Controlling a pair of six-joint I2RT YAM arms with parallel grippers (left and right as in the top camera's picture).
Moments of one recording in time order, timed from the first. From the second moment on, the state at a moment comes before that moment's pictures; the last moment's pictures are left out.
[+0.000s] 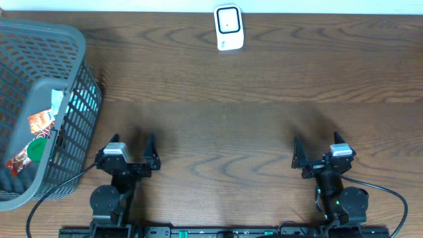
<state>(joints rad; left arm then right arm) -0.05 0.01 0.02 -0.11 0.10 -0.23 0.08 0.01 0.01 -0.07 -0.05 0.04</state>
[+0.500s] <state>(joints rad) -0.06 0.01 0.02 -0.08 0.37 -0.30 0.08 0.01 0.01 -0.07 -0.05 0.04</state>
